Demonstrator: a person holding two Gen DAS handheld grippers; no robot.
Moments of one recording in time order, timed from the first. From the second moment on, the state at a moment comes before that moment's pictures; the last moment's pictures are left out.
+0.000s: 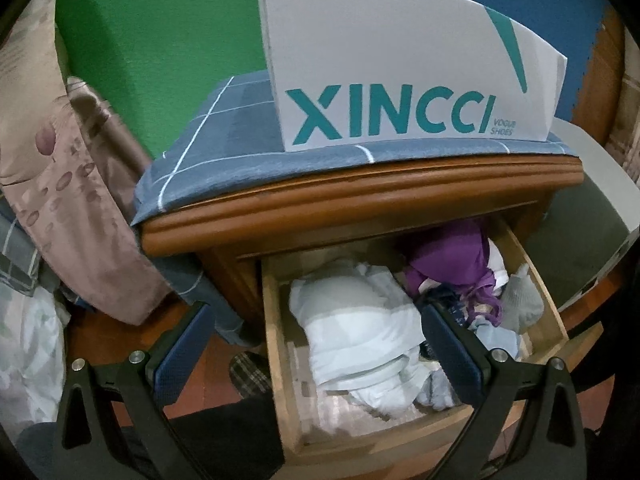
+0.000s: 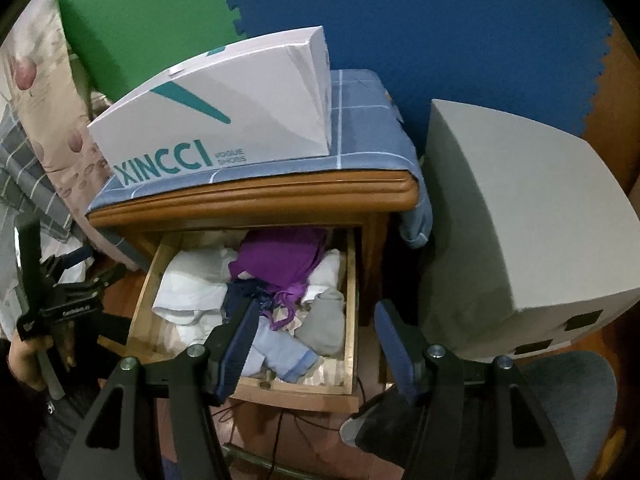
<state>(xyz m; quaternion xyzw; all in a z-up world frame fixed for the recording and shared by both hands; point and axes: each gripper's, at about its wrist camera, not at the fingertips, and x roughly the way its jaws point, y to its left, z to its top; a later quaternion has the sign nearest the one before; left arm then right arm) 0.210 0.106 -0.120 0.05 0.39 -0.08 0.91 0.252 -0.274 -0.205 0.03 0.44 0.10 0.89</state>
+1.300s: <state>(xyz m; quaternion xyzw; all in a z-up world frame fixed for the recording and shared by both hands) 0.248 0.038 -0.195 0.31 0.48 -0.26 0.78 0.251 -0.260 -0.256 0.01 0.47 0.13 0.87</state>
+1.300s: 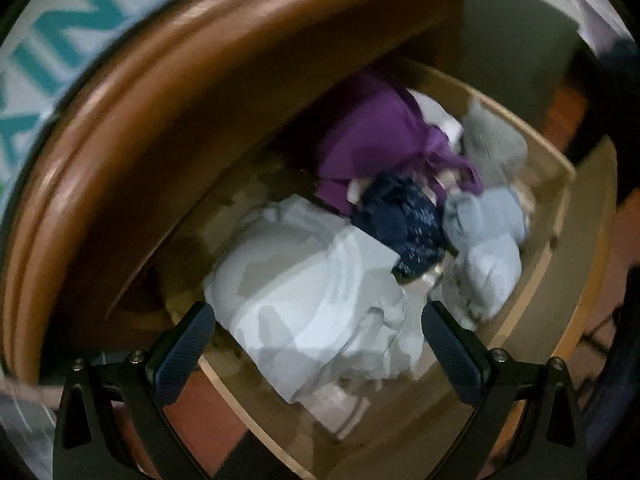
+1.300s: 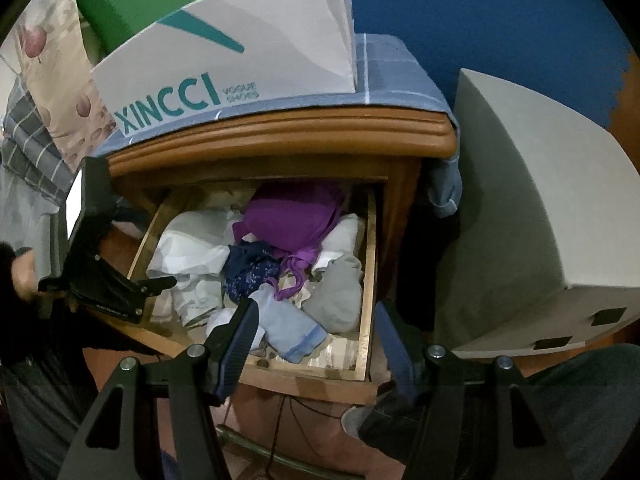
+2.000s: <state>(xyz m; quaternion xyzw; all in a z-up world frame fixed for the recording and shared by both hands) 0.265 0.027 -0.250 0.47 0.47 -0.29 0.69 0.255 -0.241 -0.263 -0.04 0.49 0.14 0.86</state>
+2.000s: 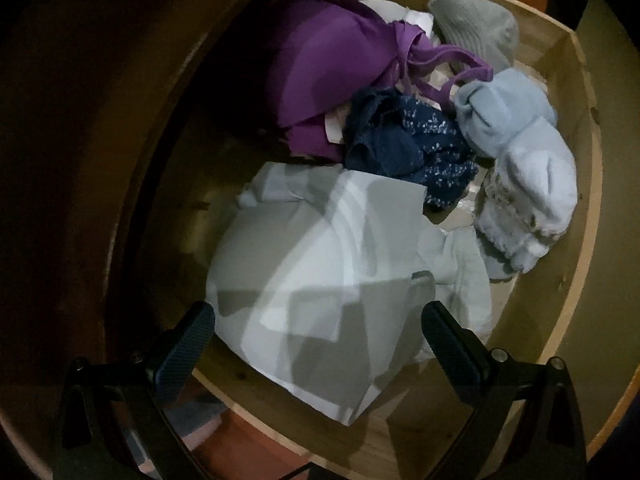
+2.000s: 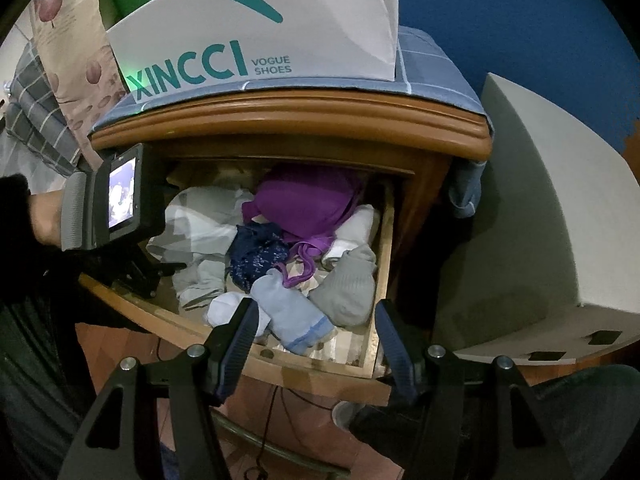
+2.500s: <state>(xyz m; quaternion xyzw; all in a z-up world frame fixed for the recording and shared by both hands) 0.280 0.047 -0.258 0.44 0.46 -0.31 0.71 0.255 -0.234 -0.271 -0.06 0.51 0.14 0.84</state>
